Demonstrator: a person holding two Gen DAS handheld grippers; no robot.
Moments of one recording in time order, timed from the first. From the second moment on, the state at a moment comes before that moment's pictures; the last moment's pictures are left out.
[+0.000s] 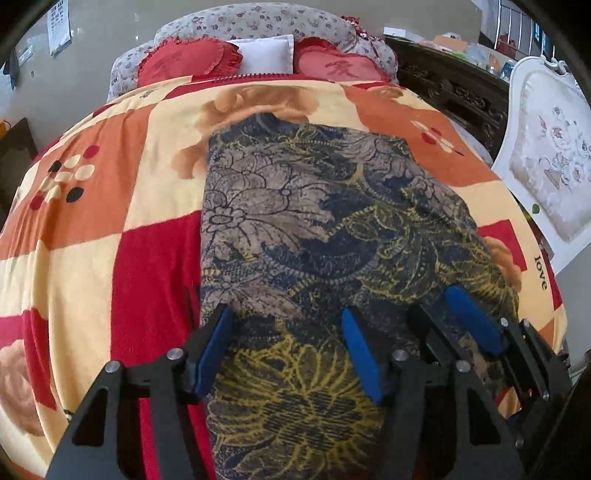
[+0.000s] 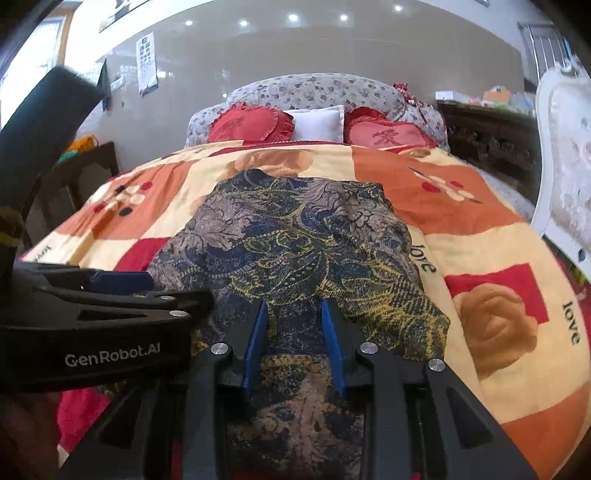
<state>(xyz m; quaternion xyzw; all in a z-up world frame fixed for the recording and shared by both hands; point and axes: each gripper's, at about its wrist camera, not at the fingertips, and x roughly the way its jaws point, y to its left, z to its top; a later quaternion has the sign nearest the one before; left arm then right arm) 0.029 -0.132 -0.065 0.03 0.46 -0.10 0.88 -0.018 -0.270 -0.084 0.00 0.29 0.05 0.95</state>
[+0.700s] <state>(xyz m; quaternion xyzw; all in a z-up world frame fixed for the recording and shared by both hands) 0.029 -0.060 -0.031 -0.06 0.38 -0.14 0.91 -0.053 -0.276 -0.084 -0.05 0.32 0.06 0.94</state>
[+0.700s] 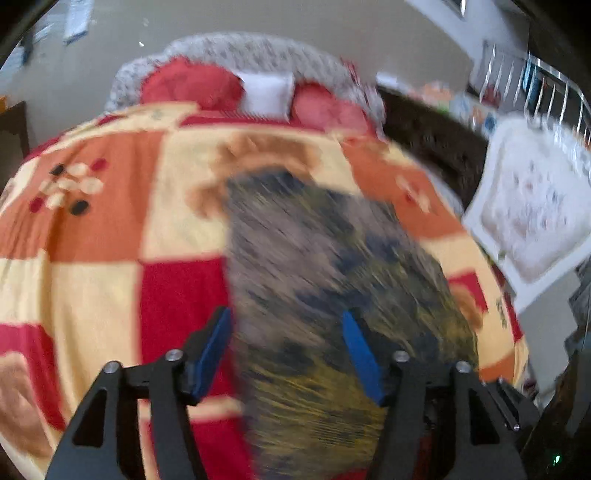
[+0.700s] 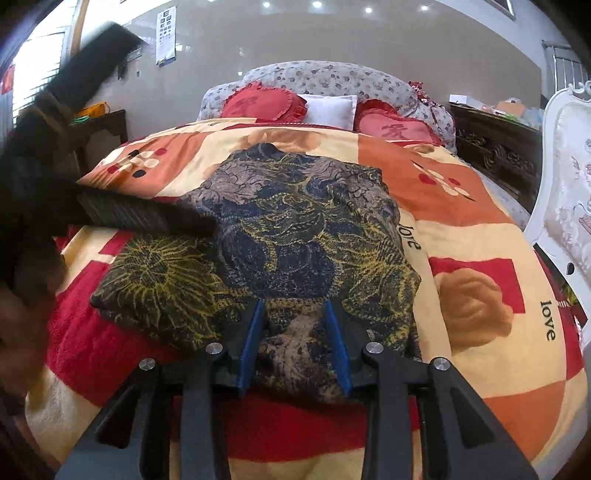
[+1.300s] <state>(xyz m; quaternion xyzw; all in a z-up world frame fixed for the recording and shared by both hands) 0.134 -0.031 -0.090 -0.35 0.51 -0.33 0.71 -0.049 -0.280 -0.075 -0.03 0.33 0.07 0.94</state>
